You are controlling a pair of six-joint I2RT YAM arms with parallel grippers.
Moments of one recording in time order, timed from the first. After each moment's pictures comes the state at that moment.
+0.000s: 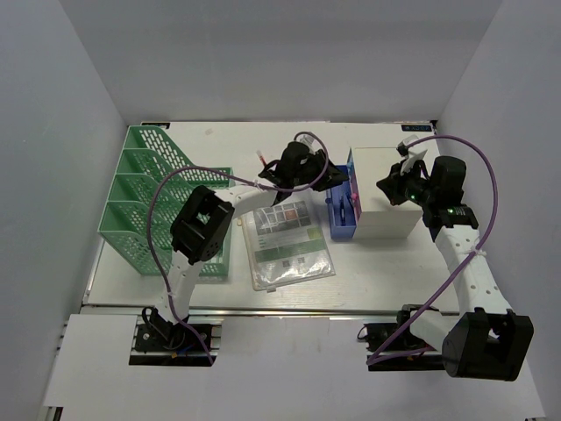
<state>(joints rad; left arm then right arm) -0.70 2.19 1.60 0.25 0.34 -1.10 -0.02 1.09 0.89 -0.24 -0.59 -0.21</state>
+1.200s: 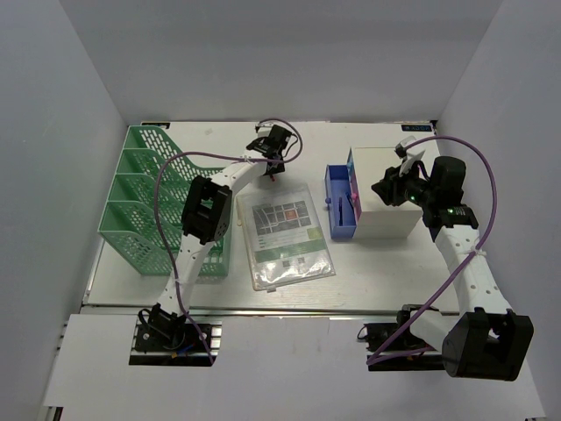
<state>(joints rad) -0.52 2.50 2.17 -0.60 -0.45 -0.57 -0.02 1.09 0.89 -0.24 -0.63 -0.25</state>
